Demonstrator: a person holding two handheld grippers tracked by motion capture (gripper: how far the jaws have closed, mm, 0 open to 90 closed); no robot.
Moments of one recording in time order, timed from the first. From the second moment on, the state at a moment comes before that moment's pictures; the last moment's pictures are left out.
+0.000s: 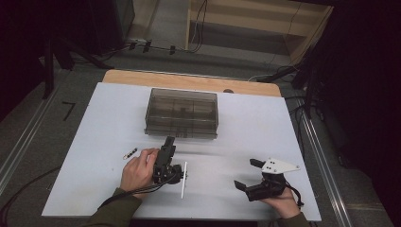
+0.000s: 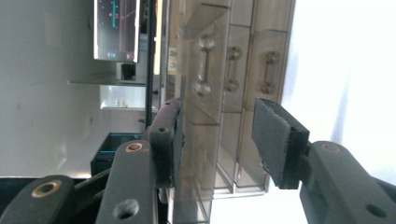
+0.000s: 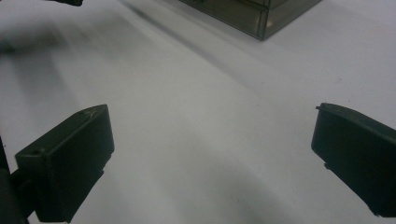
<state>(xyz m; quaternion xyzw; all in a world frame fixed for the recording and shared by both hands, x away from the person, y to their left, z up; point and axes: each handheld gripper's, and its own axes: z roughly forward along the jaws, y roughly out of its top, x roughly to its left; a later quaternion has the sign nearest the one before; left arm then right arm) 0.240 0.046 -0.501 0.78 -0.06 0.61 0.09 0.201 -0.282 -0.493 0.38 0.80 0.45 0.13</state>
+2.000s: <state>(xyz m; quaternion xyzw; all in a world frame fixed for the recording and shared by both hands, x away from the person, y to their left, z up) 0.234 0.056 -0.499 0.84 0.03 0.51 0.20 0.200 -0.282 -0.494 0.38 0.80 0.45 0.14</state>
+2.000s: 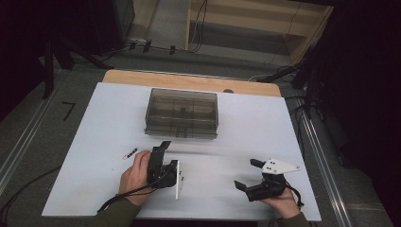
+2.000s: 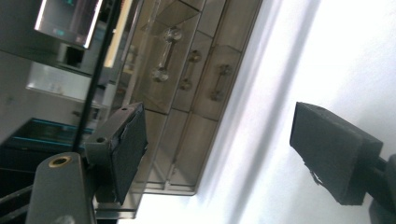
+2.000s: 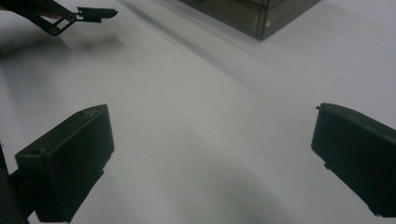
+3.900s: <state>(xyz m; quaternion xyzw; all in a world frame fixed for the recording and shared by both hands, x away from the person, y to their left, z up) 0.261 0.081 -0.478 0.86 0.22 0.17 0.43 0.201 -0.282 -0.492 0.38 0.80 0.45 0.14</state>
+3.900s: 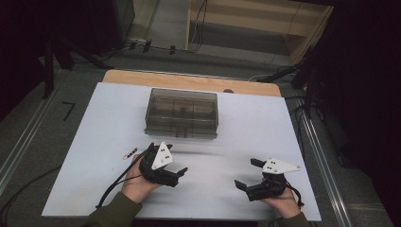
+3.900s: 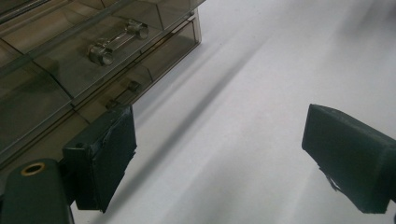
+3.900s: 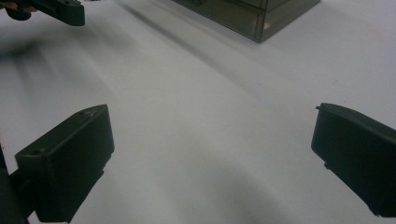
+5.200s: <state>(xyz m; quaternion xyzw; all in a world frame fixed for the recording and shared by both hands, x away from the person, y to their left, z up) 0.282 0.093 -0.455 0.86 0.23 0.09 0.45 0.202 -0.280 -0.494 0.37 0.80 0.45 0.13</state>
